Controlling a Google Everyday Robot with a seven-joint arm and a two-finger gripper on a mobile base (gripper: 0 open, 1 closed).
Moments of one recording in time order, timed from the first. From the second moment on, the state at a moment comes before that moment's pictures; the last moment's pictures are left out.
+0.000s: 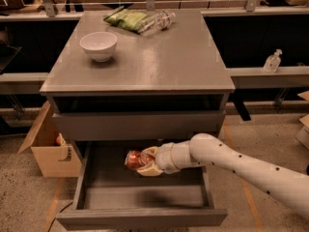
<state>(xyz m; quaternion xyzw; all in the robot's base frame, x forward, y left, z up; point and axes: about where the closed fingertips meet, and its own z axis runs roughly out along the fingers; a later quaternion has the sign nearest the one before) 0.526 0.036 0.556 -0.58 0.68 0.26 0.36</state>
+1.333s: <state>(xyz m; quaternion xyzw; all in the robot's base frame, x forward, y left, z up) 0.507 -0.040 0.710 -0.57 0.73 0.10 0.37</state>
